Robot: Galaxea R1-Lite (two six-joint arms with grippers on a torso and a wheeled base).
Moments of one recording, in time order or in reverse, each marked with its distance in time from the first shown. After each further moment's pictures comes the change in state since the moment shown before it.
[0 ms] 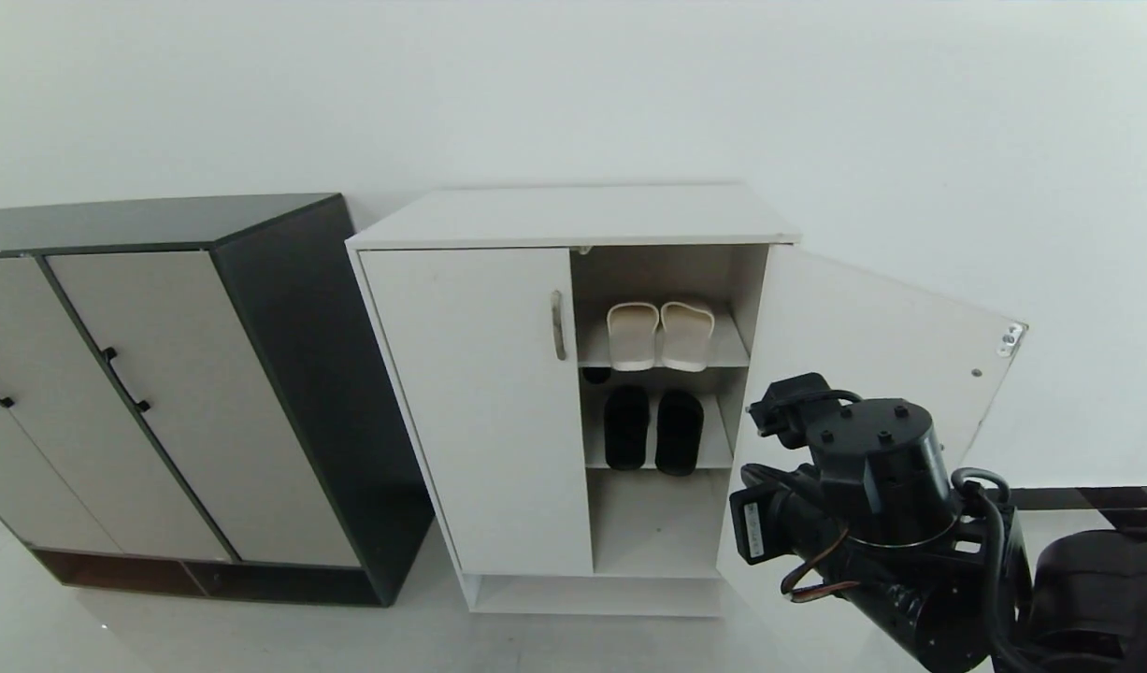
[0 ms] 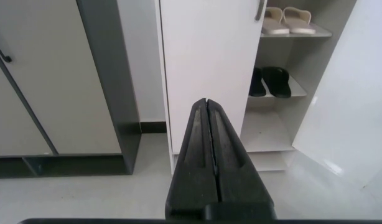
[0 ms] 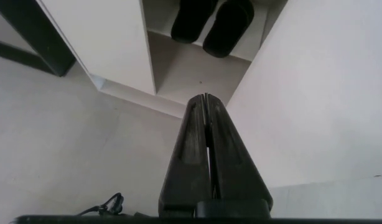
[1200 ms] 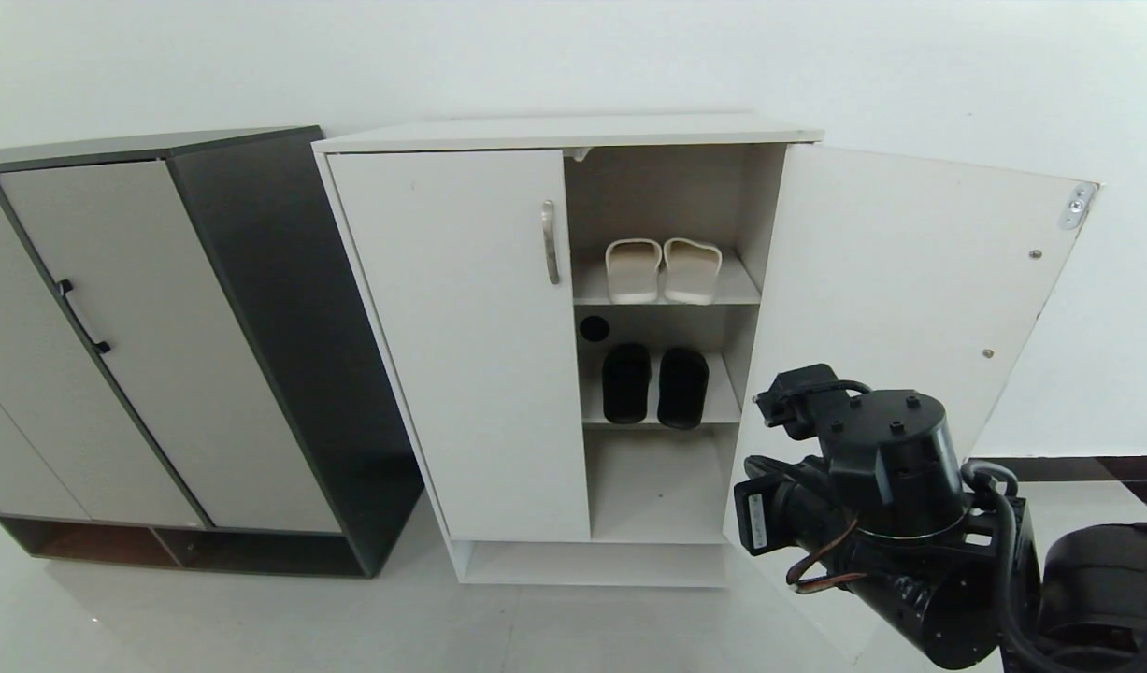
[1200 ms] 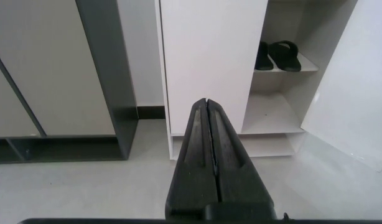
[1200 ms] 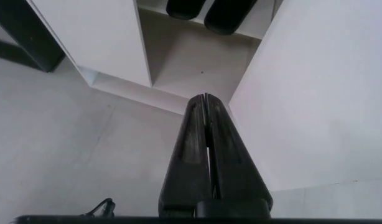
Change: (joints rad) left arm 0.000 0.000 0.000 0.000 0.000 0.000; right arm 0.001 -0.015 -0.005 0.000 -0.004 0.001
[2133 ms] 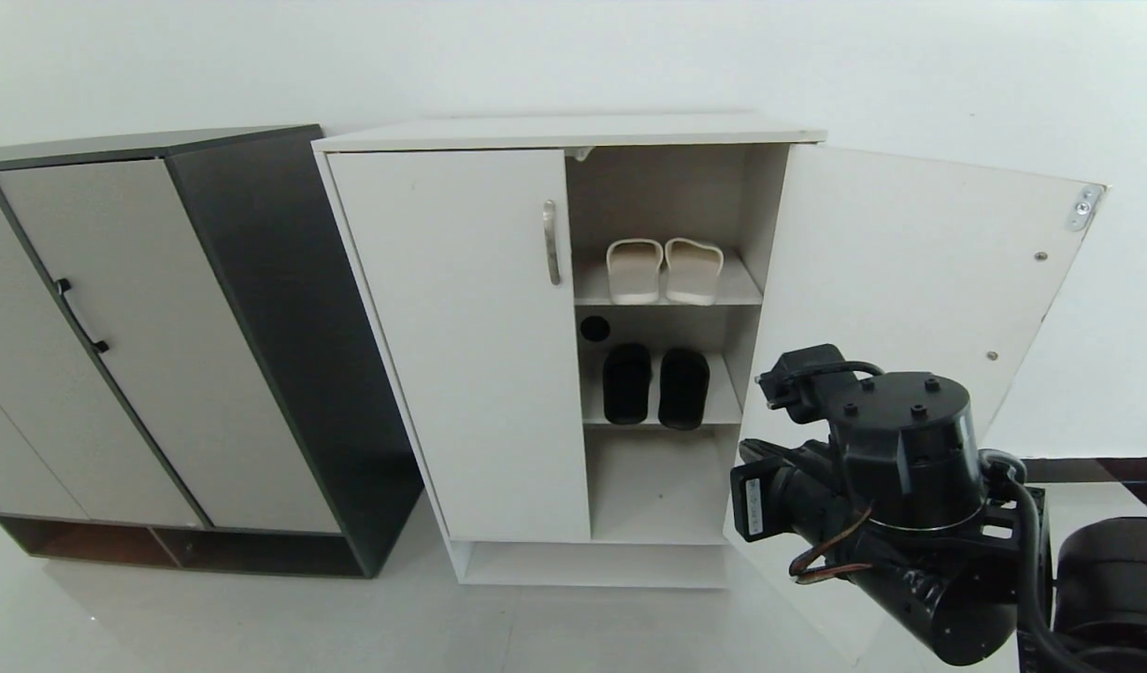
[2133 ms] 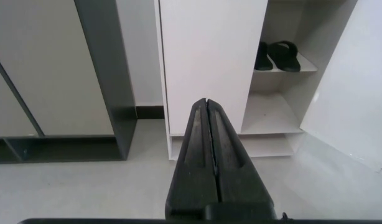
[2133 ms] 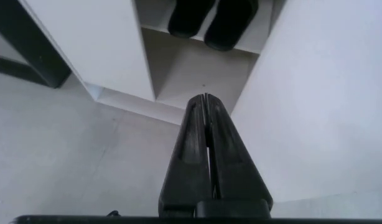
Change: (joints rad) left arm -0.001 0.000 -0.002 0.000 -0.002 -0.003; right arm 0.011 -0.028 -0.028 0.000 -0.016 -0.001
